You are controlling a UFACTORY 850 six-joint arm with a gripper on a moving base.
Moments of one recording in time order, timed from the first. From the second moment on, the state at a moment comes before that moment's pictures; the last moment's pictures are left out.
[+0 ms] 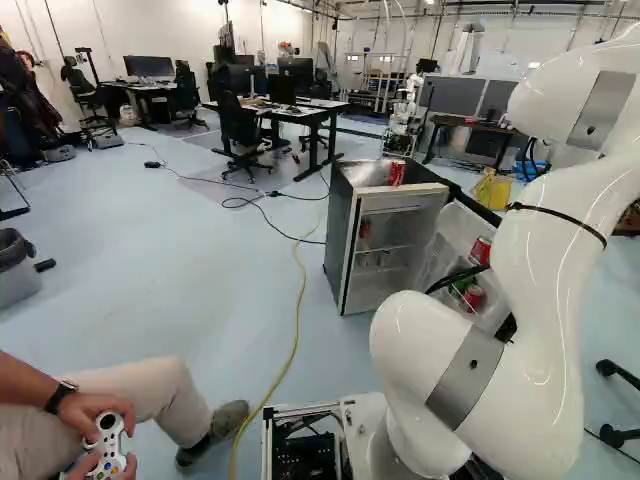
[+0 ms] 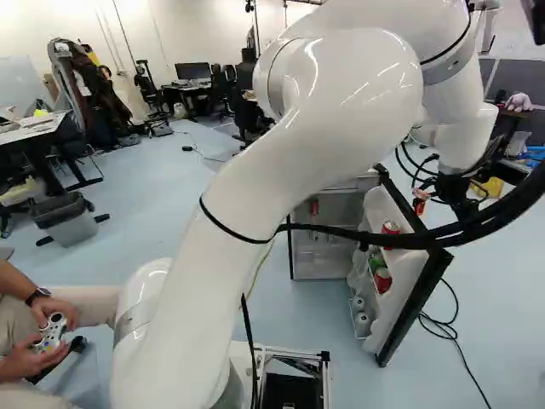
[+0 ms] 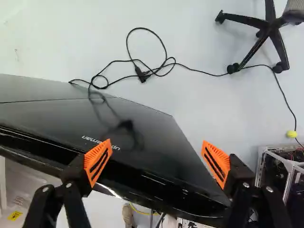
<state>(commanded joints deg) -55.4 -40.5 -93.2 -2.6 -41.8 15.0</state>
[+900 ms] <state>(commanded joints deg) -53.0 -34.8 -84.5 -2.6 -41.8 15.0</state>
